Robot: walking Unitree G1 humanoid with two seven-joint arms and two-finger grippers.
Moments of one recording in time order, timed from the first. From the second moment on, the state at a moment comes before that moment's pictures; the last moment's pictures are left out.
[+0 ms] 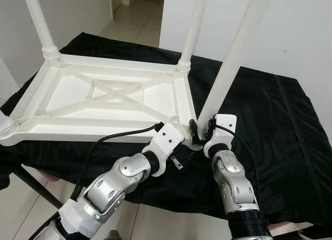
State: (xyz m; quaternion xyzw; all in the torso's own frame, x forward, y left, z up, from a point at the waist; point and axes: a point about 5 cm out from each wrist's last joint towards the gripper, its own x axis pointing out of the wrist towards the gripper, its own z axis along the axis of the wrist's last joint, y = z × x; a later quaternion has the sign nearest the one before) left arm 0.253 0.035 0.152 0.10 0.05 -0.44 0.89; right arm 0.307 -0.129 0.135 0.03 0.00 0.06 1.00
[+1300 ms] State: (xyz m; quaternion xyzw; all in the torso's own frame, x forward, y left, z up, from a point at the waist) left arm 0.256 0.036 0.152 0.10 0.05 -0.44 0.89; right arm 0.351 -0.148 0.125 -0.06 0.01 0.35 0.94
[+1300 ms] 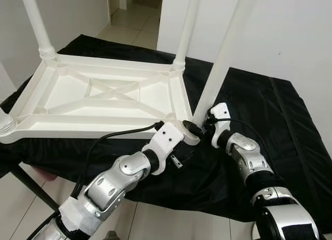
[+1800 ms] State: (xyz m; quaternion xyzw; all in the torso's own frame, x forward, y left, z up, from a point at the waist) left arm 0.254 0.035 0.151 0.10 0.05 -0.44 0.89; right arm 0.349 -0.147 0.121 -0.02 0.00 0.19 0.98
